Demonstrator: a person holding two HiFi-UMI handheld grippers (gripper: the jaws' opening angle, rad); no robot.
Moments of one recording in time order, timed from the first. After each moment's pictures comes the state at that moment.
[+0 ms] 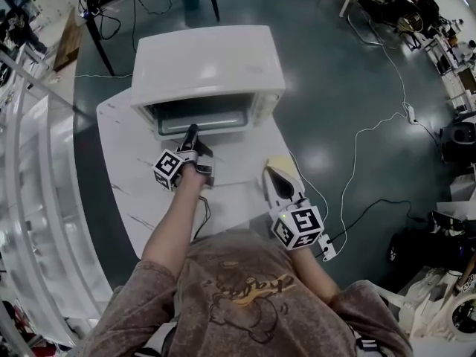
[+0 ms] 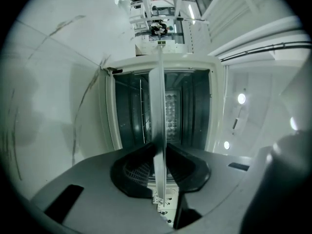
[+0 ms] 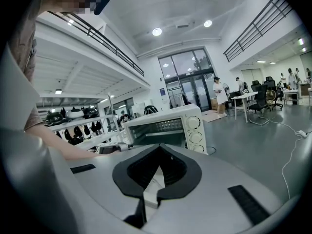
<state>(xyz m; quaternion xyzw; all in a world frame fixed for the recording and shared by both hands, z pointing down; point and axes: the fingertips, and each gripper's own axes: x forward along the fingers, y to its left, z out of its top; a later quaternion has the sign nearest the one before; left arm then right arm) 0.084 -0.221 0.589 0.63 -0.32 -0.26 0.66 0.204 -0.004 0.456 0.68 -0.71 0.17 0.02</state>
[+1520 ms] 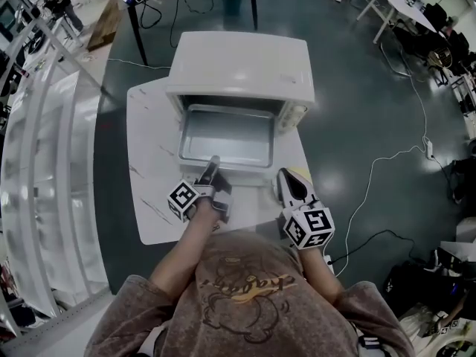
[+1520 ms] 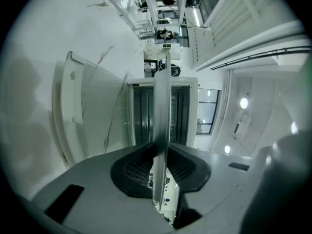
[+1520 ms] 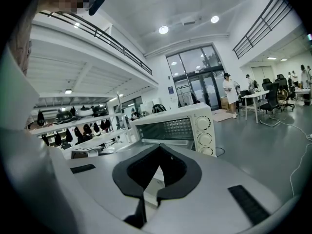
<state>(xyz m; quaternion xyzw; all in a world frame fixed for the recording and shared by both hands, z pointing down) 0.040 -0.117 0.567 0.60 -0.33 -0.26 0.68 0.198 -0.019 0.452 0.64 -0.75 0.17 0.03</state>
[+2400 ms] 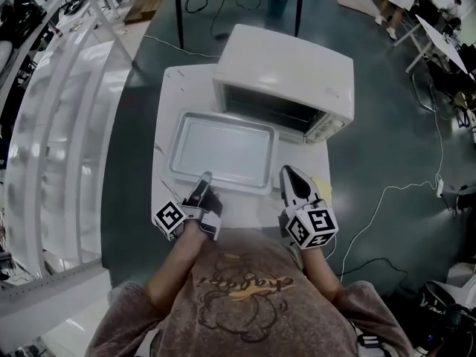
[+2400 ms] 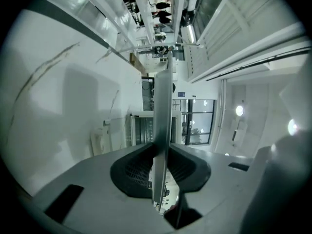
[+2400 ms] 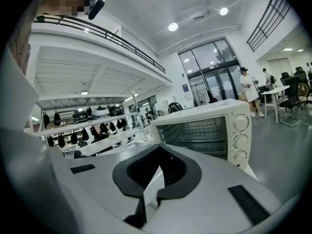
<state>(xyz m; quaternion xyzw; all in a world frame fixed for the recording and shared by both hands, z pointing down) -0.078 -0.062 0.538 0.58 -0.37 -0.32 0.65 0.125 -0.053 0.445 0.56 -0.81 0.17 0.03</state>
